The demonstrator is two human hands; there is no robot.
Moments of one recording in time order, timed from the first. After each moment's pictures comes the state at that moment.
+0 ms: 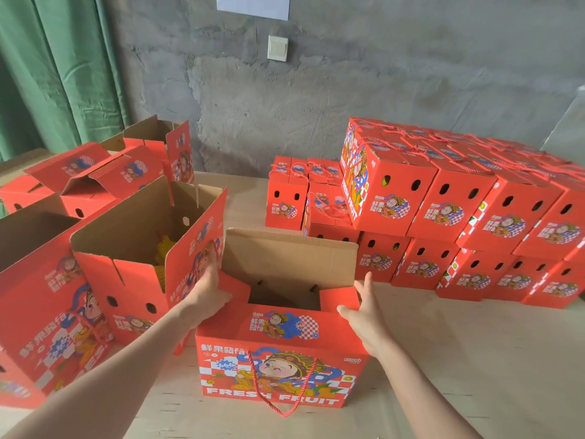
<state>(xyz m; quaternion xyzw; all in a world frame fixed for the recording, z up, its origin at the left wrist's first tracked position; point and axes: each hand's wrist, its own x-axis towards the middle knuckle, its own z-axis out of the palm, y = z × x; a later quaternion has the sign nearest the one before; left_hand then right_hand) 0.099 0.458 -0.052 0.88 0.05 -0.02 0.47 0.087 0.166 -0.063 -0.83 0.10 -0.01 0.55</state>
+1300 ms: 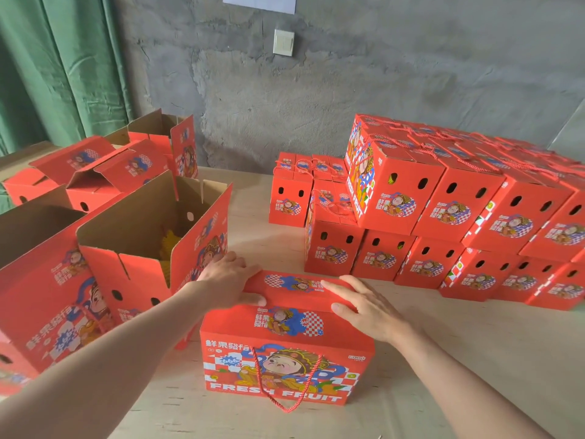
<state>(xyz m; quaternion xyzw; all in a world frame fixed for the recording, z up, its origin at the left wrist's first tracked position) 0.123 0.453 -0.036 0.98 -0.18 -0.04 -0.04 0.098 0.142 -0.048 -0.97 -0.19 0.06 0.12</state>
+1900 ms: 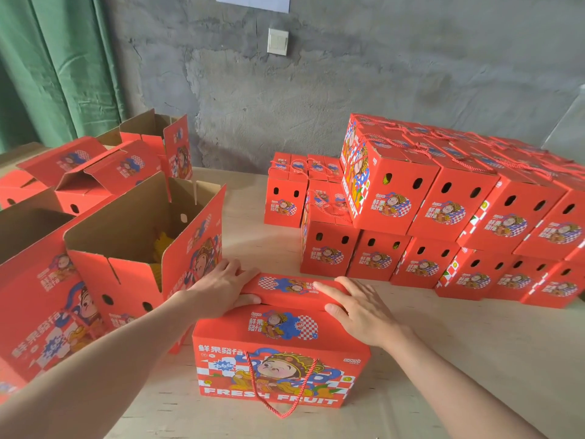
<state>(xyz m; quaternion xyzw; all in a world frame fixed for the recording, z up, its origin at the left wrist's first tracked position) 0.117 0.452 -0.043 0.98 -0.19 -0.05 0.03 0.096 0.147 -0.047 -0.98 -0.21 0.00 0.04</state>
